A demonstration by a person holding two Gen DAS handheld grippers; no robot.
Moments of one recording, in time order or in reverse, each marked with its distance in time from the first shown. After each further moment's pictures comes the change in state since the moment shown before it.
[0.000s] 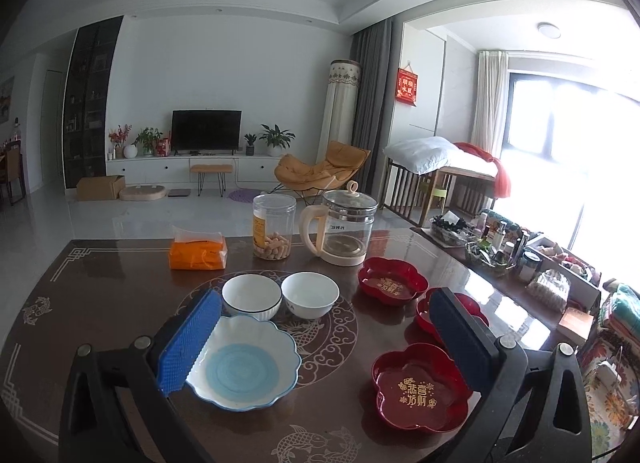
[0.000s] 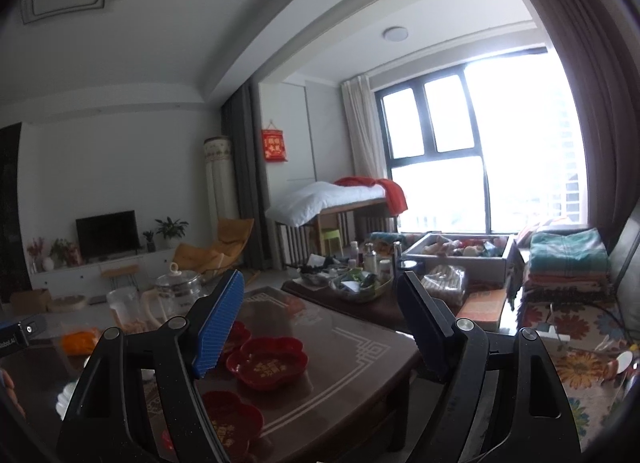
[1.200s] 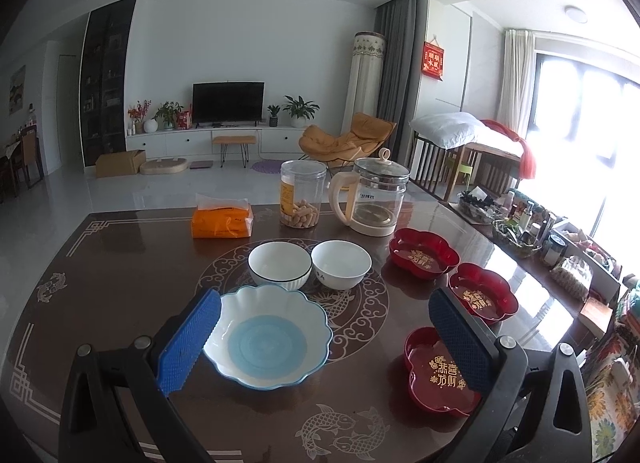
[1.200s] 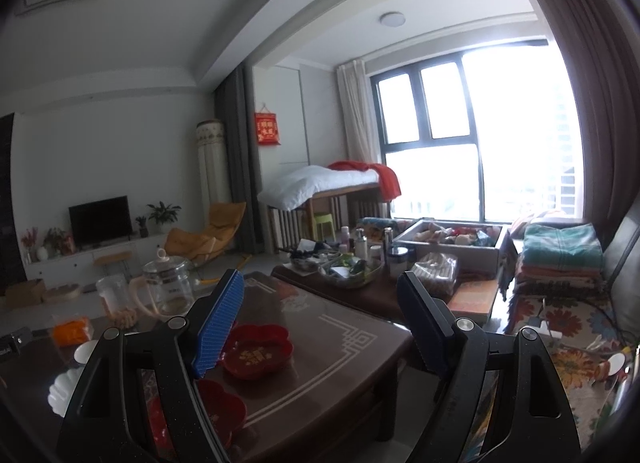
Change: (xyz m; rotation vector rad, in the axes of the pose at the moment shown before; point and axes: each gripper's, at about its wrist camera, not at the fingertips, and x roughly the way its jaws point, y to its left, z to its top) left arm 0.024 0.016 -0.019 -0.027 0.115 0.071; right arm 0.011 -0.007 0.003 -0.001 0.075 -0.017
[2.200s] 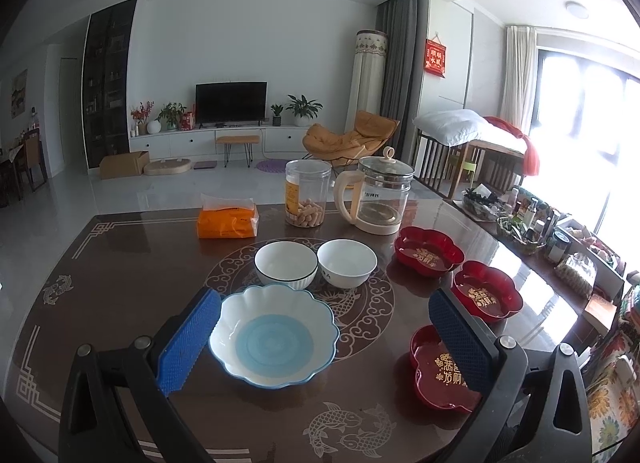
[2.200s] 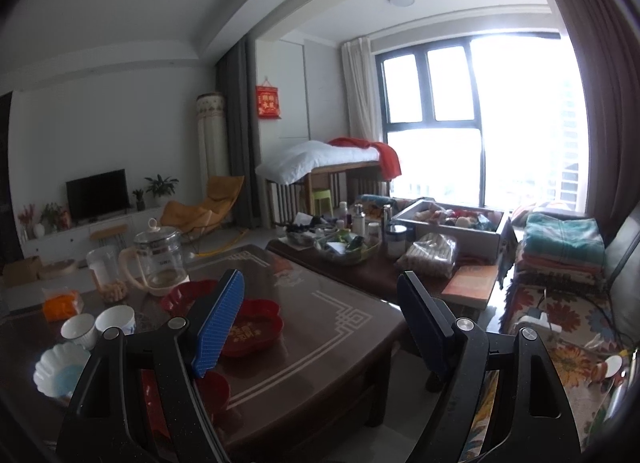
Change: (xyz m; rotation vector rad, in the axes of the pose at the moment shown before) left arm 0.000 0.003 -0.001 0.008 0.004 0.015; right arm 0.034 -0.010 -0.017 -0.032 0.108 0.002
